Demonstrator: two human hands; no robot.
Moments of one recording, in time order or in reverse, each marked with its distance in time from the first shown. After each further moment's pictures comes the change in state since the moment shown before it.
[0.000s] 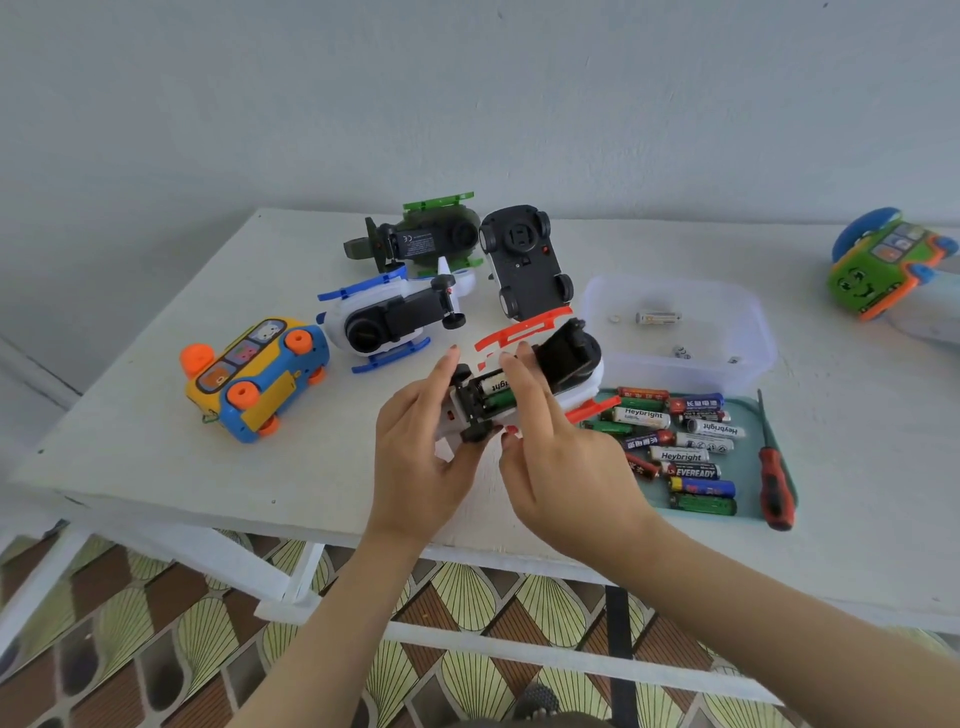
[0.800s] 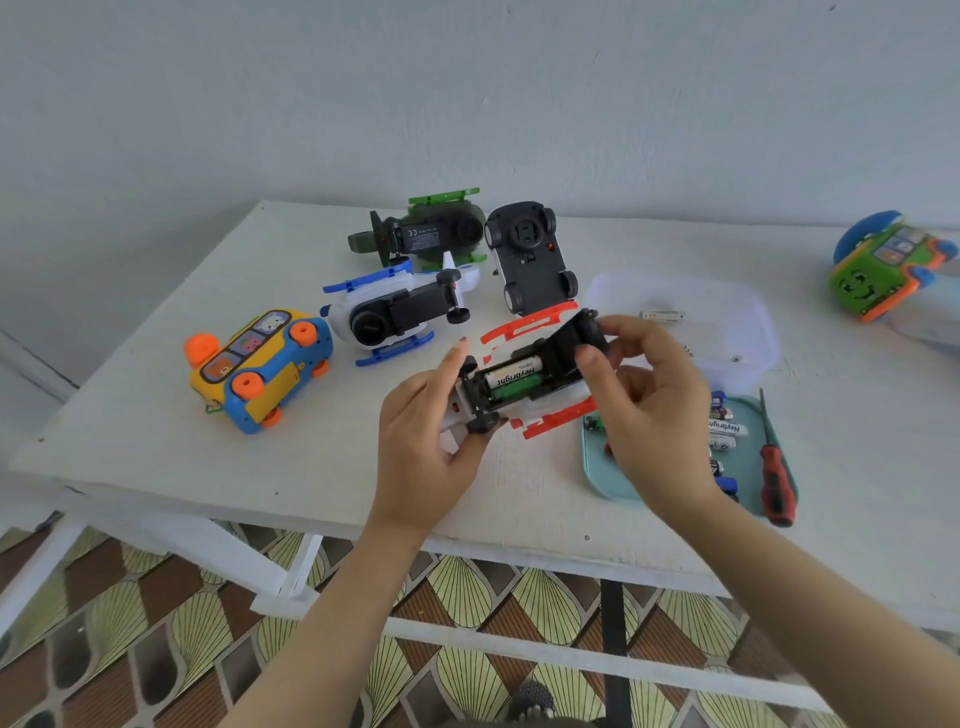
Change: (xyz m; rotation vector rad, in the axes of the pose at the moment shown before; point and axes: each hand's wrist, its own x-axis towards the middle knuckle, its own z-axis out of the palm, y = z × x) left_hand 0.002 -0.002 0.000 0.004 0.010 0.035; right_hand 0.017 0.024 -0.030 0.731 0.371 0.389
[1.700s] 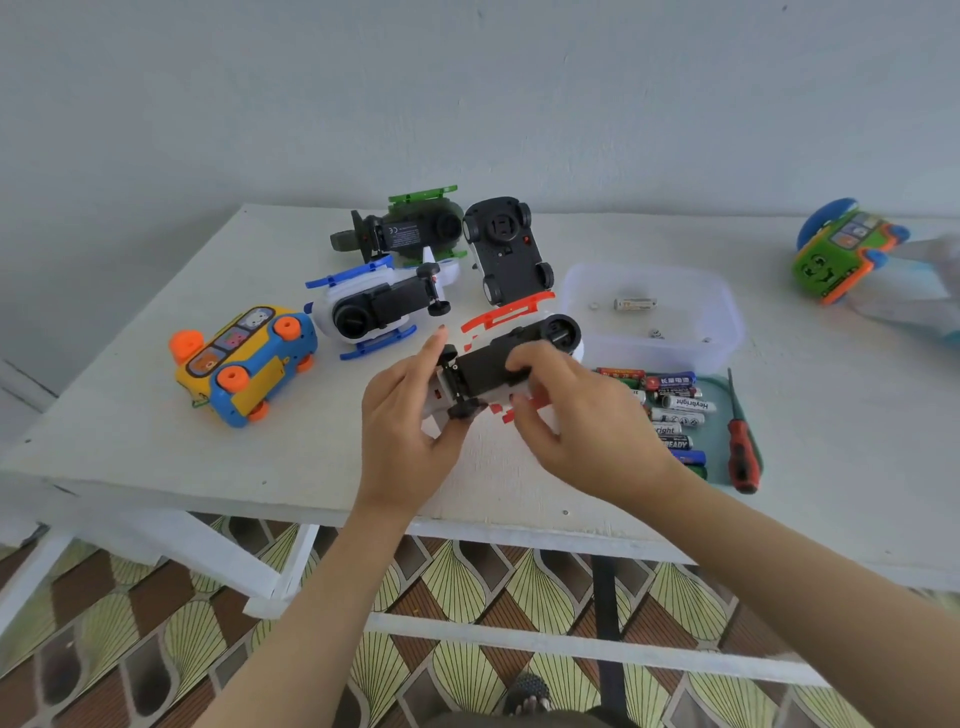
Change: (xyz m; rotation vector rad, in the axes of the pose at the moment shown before) left_hand -0.001 0.003 -0.002 0.021 -0.004 0.026; right_hand -0.013 -0.007 -0.002 -0.651 -0.443 -0.384
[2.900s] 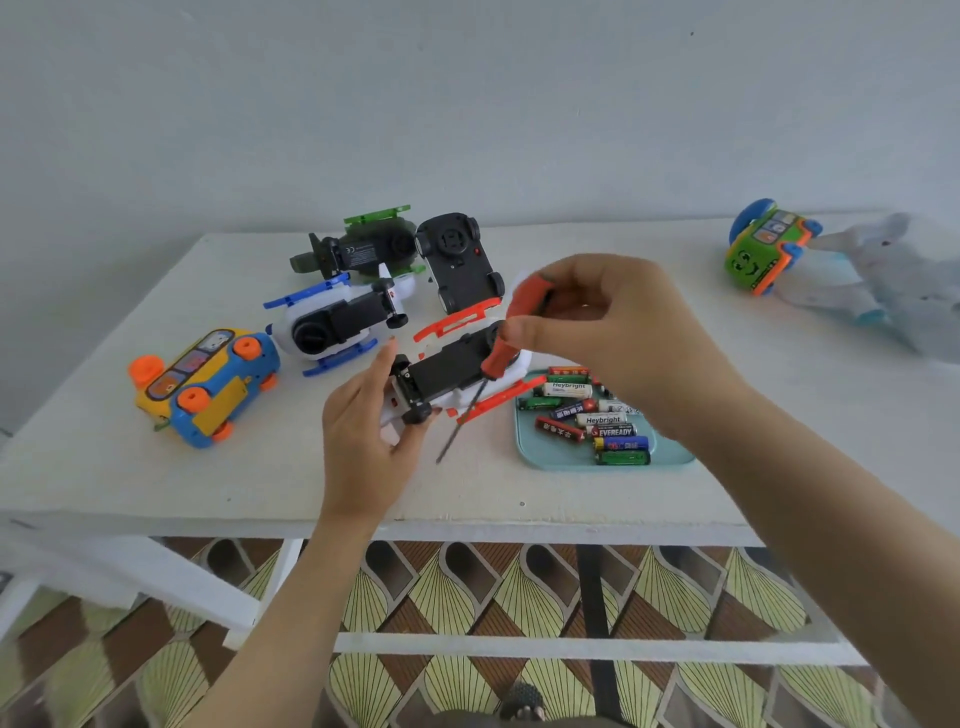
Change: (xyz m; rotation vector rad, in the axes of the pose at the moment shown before) left_hand -0.004 0.003 0.002 0.043 -0.017 -0.017; right_hand 0.007 -0.028 -0.104 0.732 0.060 0.452
